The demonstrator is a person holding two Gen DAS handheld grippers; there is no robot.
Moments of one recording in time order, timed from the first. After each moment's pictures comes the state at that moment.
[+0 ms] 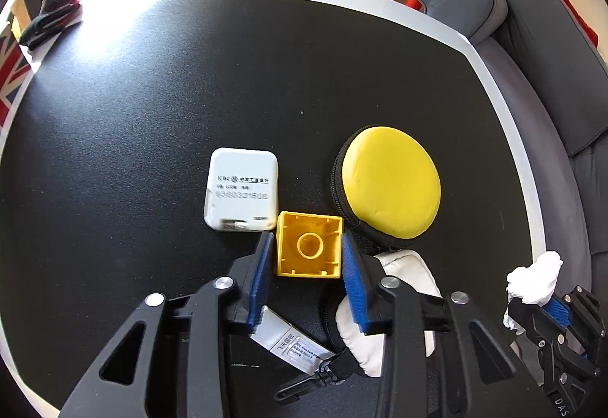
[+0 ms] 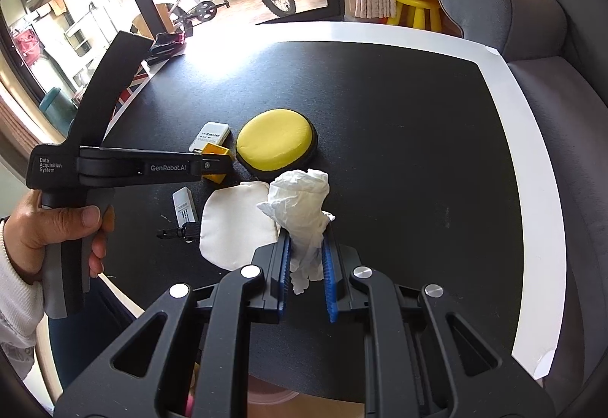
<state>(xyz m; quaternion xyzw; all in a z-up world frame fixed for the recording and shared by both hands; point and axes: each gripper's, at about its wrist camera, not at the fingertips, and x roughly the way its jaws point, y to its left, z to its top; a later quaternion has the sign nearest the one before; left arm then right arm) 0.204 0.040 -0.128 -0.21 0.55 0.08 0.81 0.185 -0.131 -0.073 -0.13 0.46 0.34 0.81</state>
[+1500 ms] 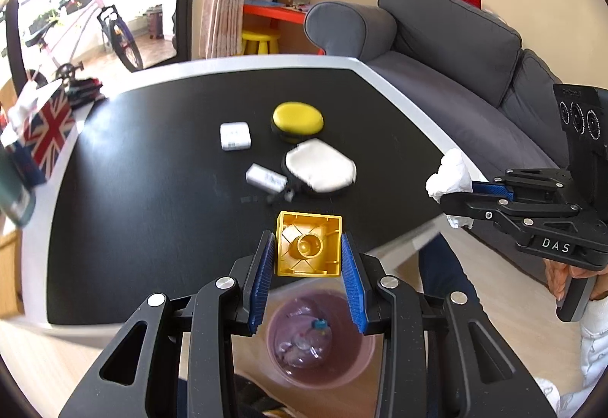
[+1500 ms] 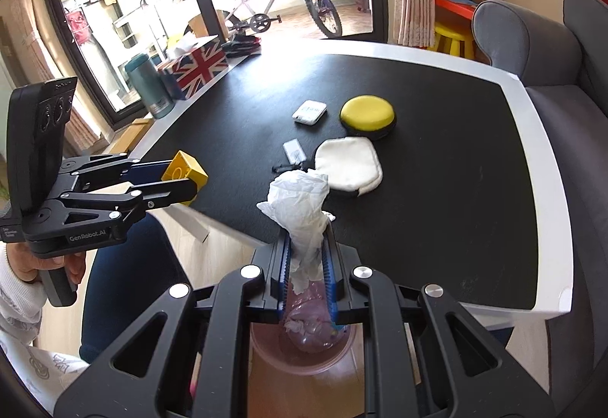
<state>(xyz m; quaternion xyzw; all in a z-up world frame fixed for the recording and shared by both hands) -0.006 -0.010 -0.060 -0.10 0.41 -0.02 0.91 0.048 -0.161 -0.044 -0.13 0.42 0.41 0.80</state>
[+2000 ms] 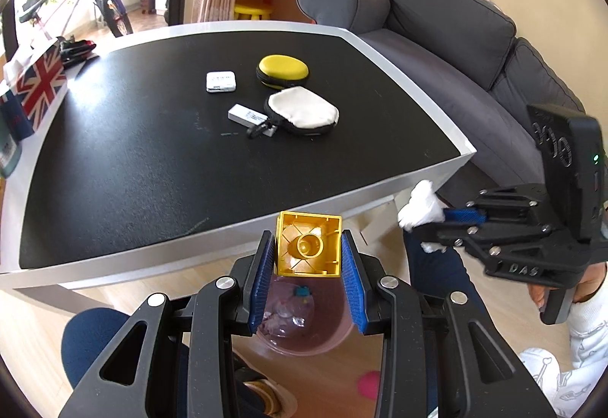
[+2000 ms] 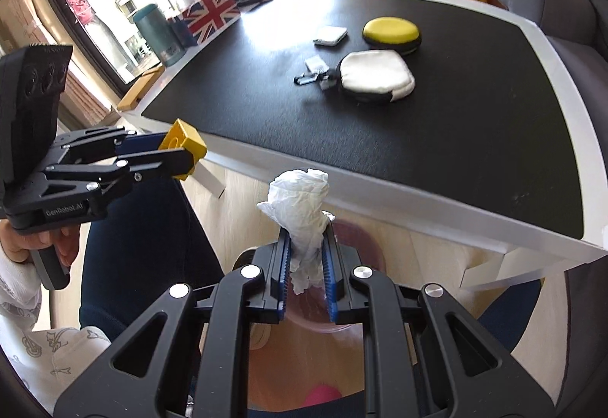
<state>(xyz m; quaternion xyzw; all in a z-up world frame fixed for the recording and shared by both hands) -0.037 -0.027 -0.089 -0.12 0.44 -0.04 0.89 0.013 -0.170 -0.101 -0.14 0.48 0.42 0.76</state>
